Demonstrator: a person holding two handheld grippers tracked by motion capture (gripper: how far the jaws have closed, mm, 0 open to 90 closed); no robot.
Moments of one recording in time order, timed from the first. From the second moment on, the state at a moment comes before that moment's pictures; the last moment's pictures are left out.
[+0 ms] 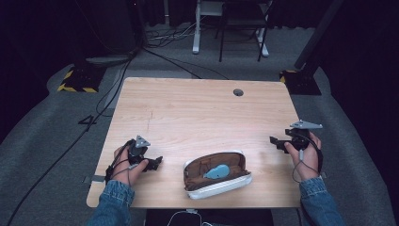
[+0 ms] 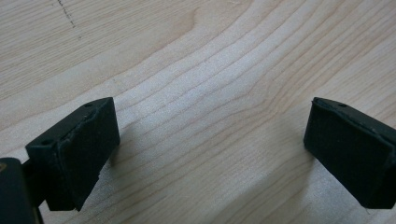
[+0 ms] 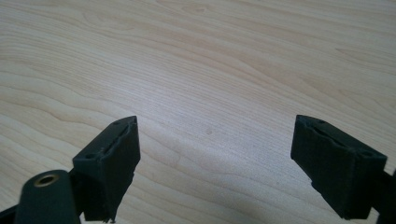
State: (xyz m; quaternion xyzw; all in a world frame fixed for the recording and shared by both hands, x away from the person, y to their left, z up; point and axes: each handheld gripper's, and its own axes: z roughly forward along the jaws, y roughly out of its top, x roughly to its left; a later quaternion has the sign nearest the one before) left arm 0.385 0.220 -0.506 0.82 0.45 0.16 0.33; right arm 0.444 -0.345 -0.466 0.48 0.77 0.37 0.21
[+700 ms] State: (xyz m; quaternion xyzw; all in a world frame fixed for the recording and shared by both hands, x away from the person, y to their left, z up) left arm 0.385 0.219 -0.506 0.82 0.45 0.16 0.32; right arm 0.449 -0.344 -0.501 0.49 0.78 0.33 0.21
